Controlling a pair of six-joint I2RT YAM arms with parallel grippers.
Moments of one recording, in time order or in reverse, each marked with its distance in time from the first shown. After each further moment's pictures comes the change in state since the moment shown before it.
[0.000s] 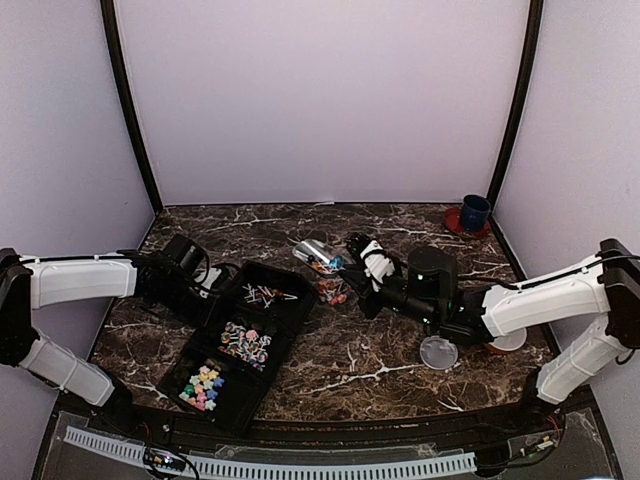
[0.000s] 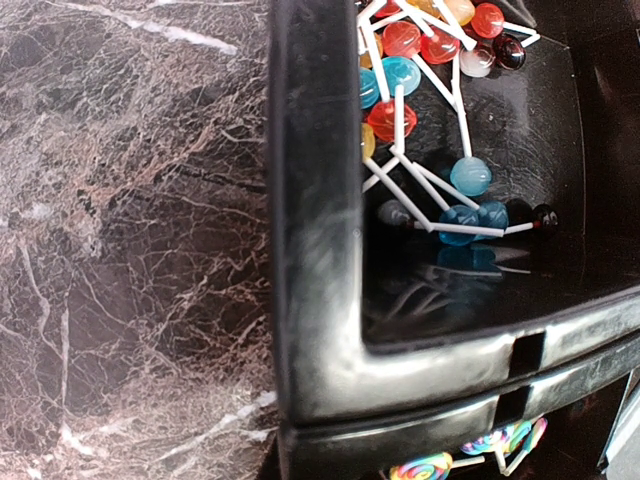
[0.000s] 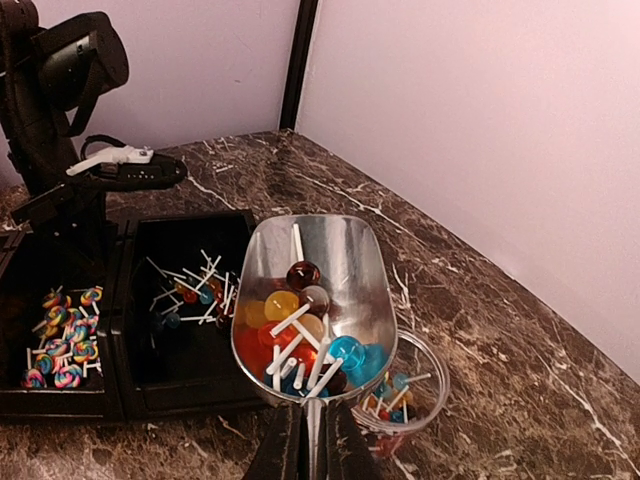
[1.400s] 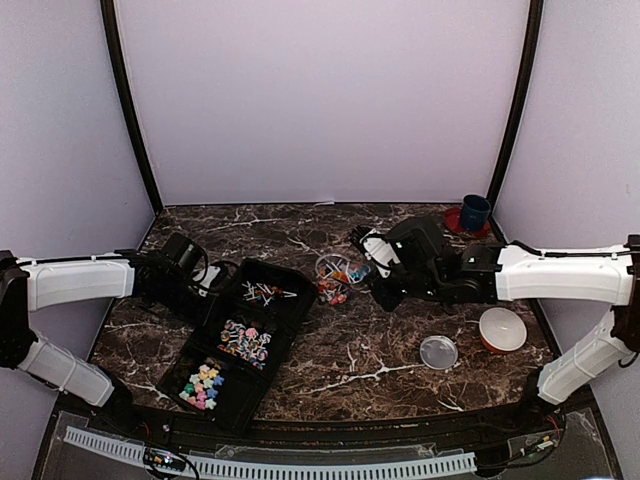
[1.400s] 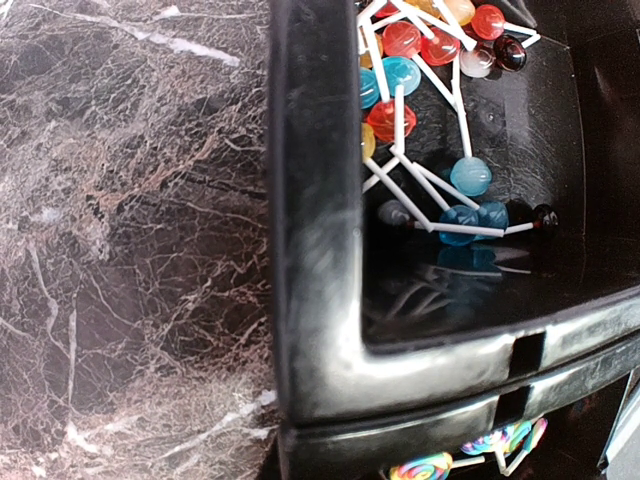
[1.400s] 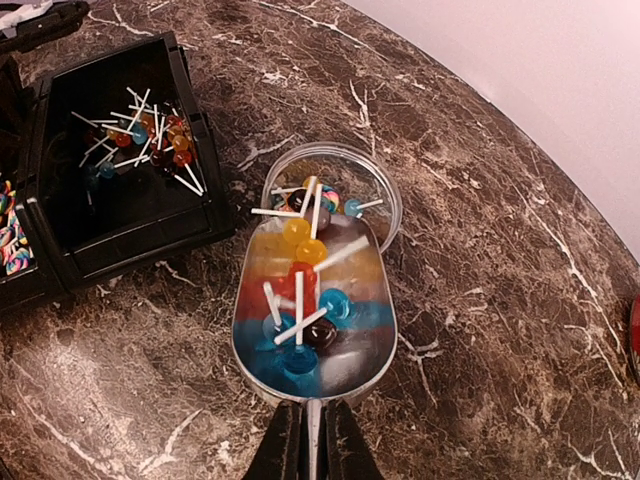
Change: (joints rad) left arm 0.000 -0.018 0.000 0.000 -0.005 -0.002; right arm -0.040 -0.069 0.296 -0.875 0.107 0.163
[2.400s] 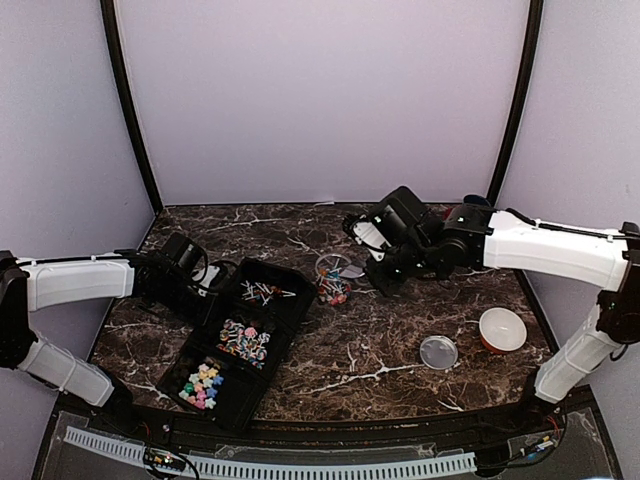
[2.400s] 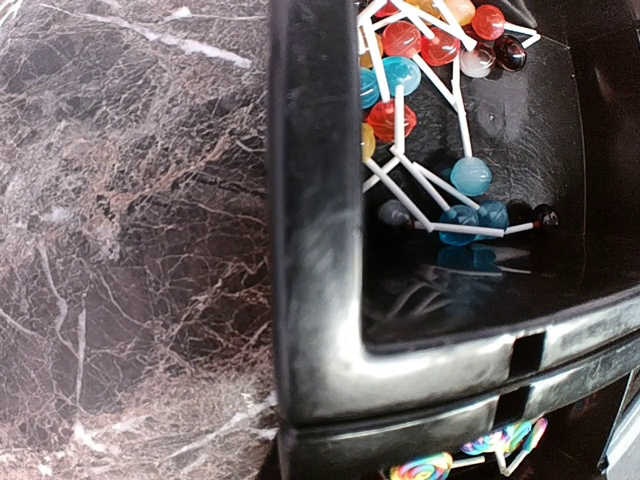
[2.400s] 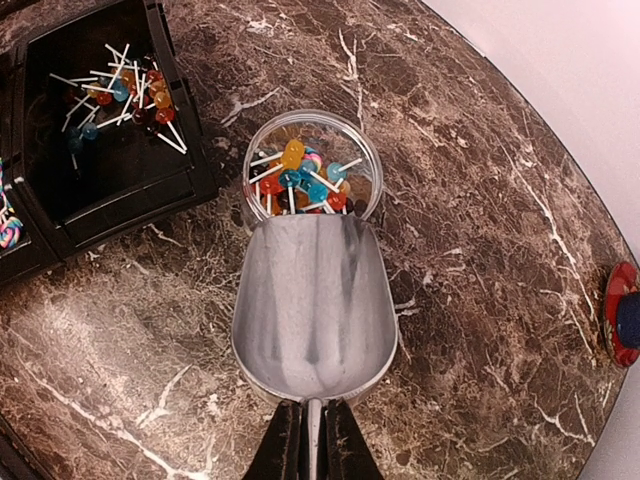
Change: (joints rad) left arm 0.000 -0.001 0.000 0.000 -0.015 0.000; right arm -0.002 0.113 0.316 -0.417 0.023 0.031
